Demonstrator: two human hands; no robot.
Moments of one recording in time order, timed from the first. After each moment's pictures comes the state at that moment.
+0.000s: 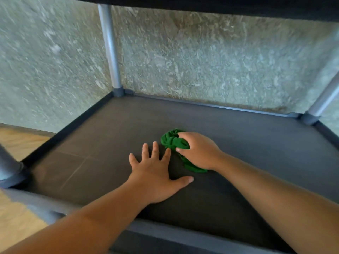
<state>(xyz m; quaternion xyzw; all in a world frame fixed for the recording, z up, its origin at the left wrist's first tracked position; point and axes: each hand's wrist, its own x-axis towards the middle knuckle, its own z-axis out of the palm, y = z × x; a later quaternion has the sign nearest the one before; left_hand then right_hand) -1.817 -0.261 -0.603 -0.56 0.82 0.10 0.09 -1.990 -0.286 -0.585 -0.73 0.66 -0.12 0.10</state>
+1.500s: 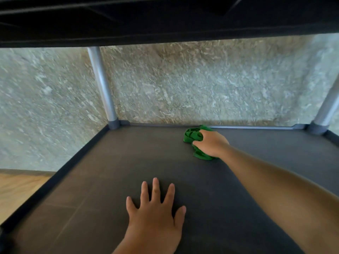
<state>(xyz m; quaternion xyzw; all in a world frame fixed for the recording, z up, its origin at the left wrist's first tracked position) -1.831 -0.251 -0.598 -0.57 0.80 0.10 0.13 -2.076 -0.383 -0.579 -0.60 0.78 -0.14 0.11</state>
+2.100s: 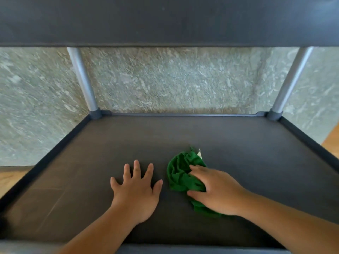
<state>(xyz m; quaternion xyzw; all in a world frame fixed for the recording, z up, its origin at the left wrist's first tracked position) -1.820 -0.232 -0.600 -0.56 0.82 0.09 0.10 -2.025 -0.137 -0.570 -0.69 0.70 -0.09 0.15</state>
